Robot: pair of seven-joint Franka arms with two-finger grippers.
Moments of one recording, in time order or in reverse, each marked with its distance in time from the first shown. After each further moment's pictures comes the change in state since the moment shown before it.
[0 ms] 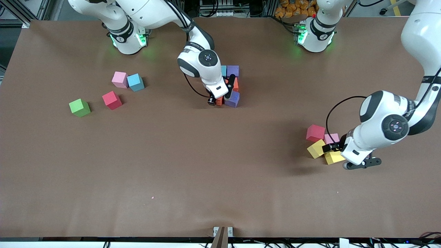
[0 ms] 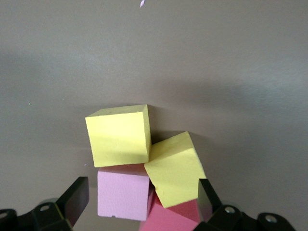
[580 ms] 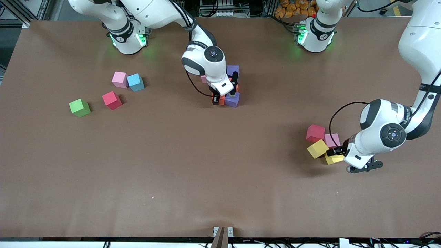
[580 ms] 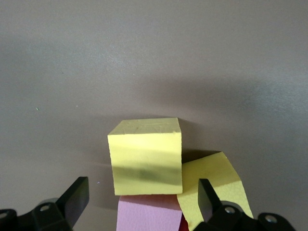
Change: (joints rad) left arm -0.021 0.041 0.090 0.012 0.000 0.057 0.001; right arm 0.044 0.012 -0.018 0.029 -0.098 -0.004 0.000
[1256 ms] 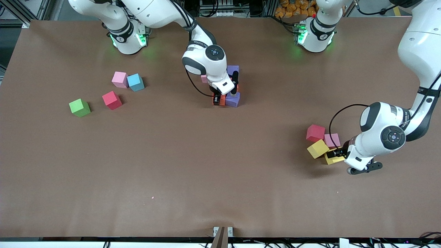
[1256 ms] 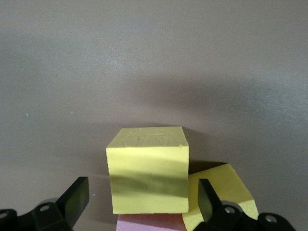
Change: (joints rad) left arm -0.002 0.031 0.021 0.004 0.000 0.044 0.000; right arm 0.007 0.001 -0.004 0.003 -0.037 0.002 -0.001
